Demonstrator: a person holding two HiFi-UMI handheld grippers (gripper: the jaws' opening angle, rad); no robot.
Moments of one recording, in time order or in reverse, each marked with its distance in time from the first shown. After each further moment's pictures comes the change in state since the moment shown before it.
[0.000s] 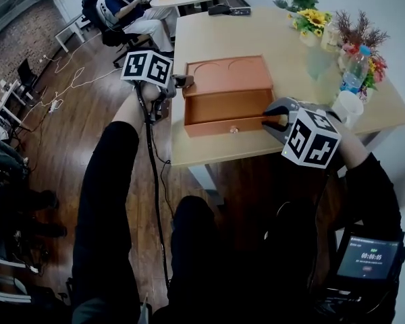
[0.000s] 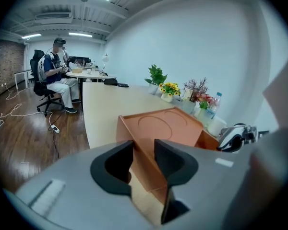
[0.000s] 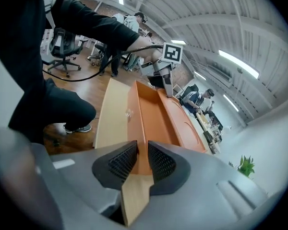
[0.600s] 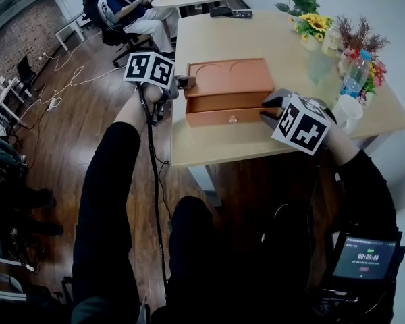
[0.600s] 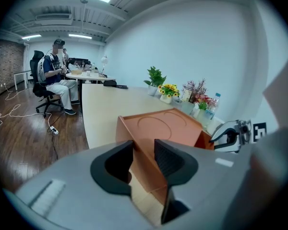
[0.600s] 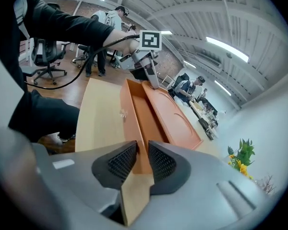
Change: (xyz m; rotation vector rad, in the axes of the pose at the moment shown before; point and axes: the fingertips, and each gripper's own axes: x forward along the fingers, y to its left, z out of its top) left arm 0.003 0.001 0.003 0.004 -0.022 -0.008; right arm 0.021 -0.033 -0.008 0.159 0.073 -0.039
